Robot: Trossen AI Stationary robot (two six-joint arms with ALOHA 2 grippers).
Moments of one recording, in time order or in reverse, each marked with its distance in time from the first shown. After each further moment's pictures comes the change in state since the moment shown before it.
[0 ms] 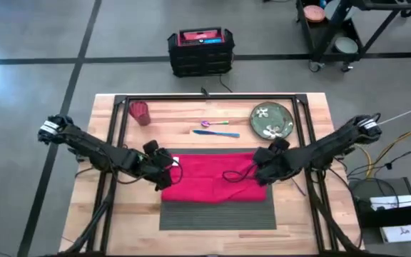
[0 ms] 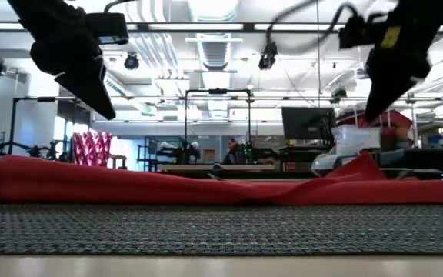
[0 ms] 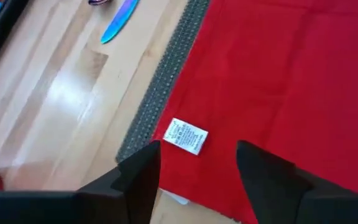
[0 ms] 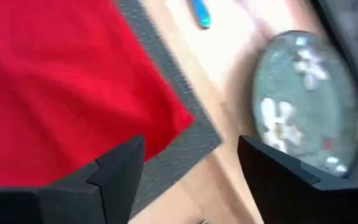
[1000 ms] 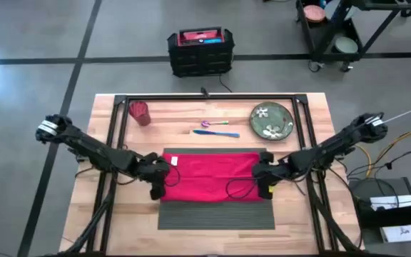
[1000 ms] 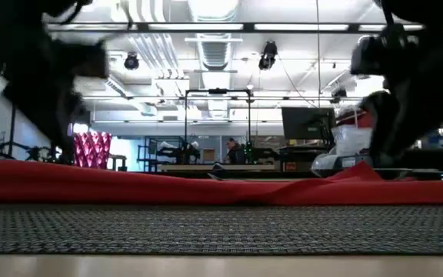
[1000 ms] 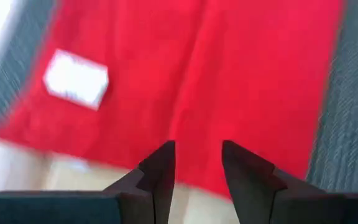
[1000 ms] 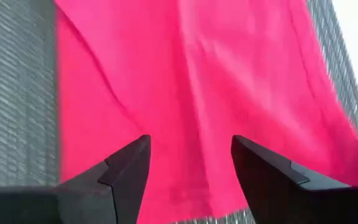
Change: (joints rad) left arm 0.001 -0.046 -0.120 0.182 0.295 0.037; right arm 0.016 -0.048 -0.298 0.682 -0.245 -0.368
